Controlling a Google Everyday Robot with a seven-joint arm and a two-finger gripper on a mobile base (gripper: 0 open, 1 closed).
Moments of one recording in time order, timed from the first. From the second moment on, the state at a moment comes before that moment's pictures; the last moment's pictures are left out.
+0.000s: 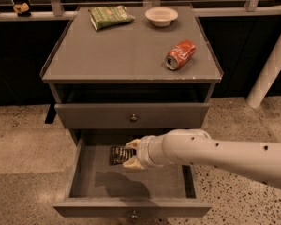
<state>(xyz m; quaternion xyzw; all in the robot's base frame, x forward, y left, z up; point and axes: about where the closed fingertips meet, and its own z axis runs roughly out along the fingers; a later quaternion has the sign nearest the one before) 0.499 0.021 0.610 -0.64 0.67 0.10 0.36</state>
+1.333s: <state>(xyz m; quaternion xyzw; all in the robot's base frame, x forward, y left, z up) 0.508 0.009 0.754 -0.67 0.63 -0.02 0.39</state>
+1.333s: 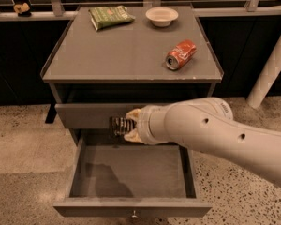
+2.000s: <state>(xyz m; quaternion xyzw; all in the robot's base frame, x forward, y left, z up) 0.529 0.019 0.841 -0.67 0.59 -0.08 0.44</state>
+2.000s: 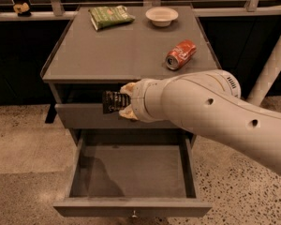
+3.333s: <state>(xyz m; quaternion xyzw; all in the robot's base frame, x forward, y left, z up) 0.633 0.033 0.918 -0.68 0.54 -0.13 0.48</state>
